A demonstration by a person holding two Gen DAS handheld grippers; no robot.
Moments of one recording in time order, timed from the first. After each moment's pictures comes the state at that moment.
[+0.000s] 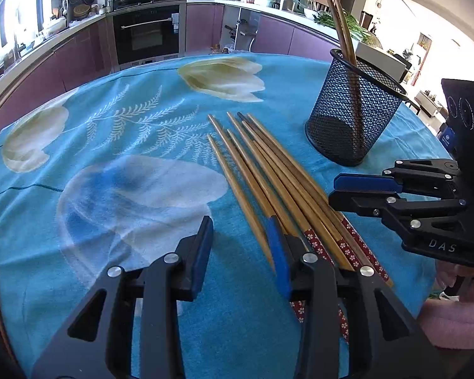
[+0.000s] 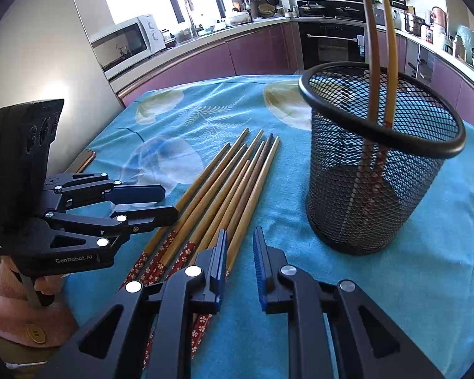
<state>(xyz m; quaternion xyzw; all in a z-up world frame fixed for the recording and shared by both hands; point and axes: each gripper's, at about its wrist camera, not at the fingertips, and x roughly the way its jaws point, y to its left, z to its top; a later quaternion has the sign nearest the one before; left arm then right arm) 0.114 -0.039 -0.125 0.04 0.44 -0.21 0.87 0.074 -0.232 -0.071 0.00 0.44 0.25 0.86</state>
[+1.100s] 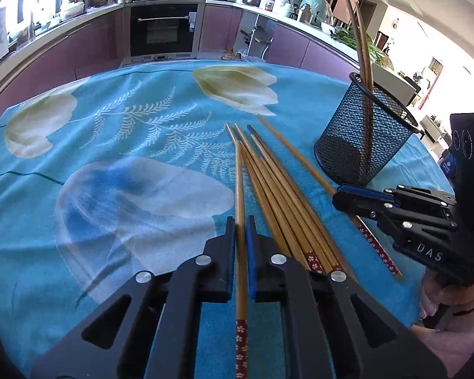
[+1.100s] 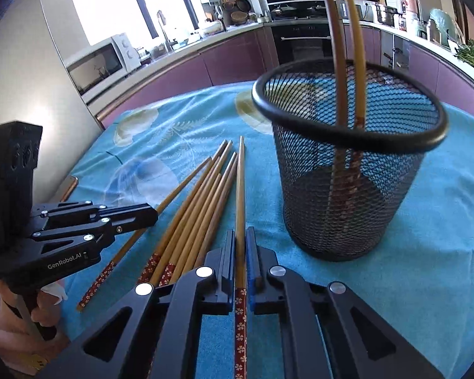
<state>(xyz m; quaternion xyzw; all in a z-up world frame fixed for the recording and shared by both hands) 0.122 -0.033 -0.122 -0.02 0.44 -0.20 0.88 0.080 -0.246 -0.067 0.05 0.42 0.22 0.88</state>
